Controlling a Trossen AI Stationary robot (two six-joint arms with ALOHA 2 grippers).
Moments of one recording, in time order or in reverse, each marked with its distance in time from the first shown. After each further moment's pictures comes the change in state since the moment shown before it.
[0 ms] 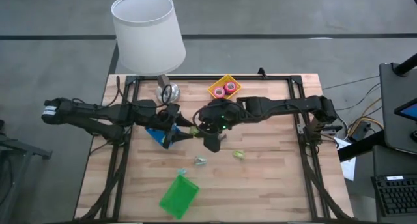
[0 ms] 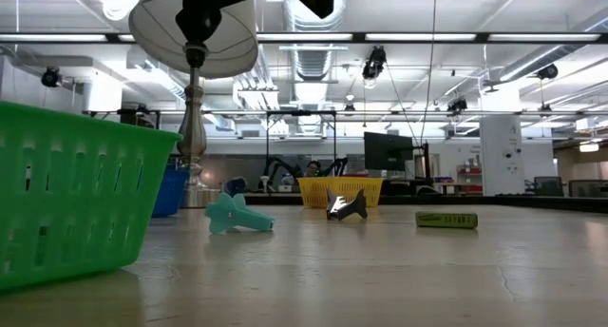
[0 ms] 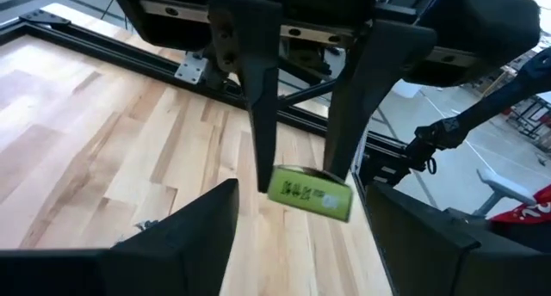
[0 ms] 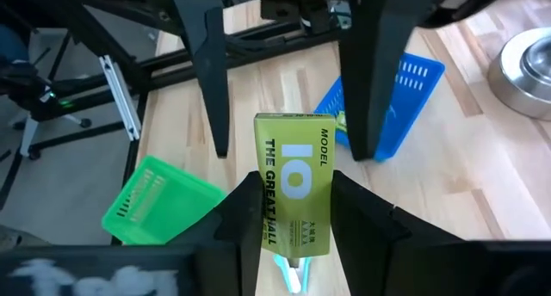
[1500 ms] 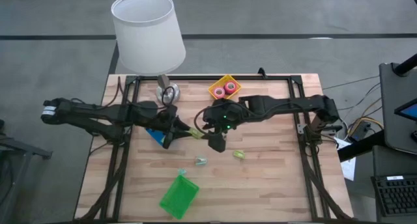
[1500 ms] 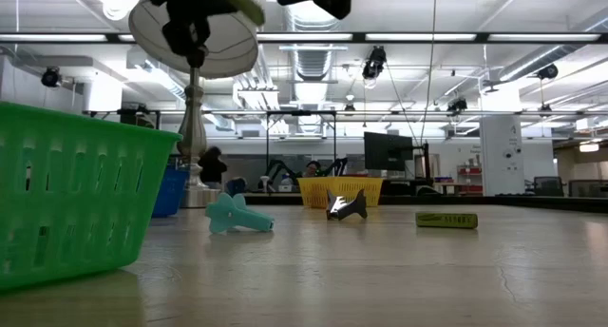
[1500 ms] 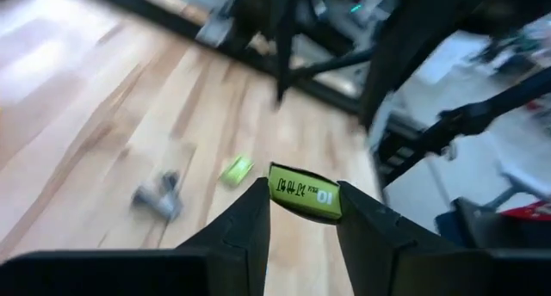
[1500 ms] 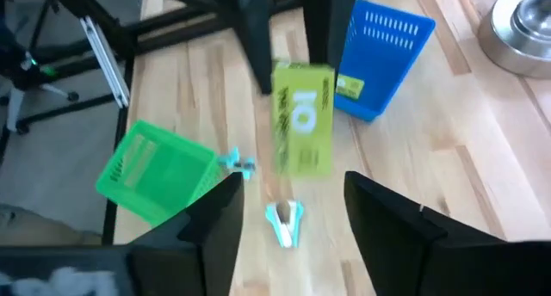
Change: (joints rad) left arm 0.000 -0.021 -0.005 -0.127 -0.036 -0.060; right arm 0.000 -0.031 0.001 -0.134 -0.002 -0.001
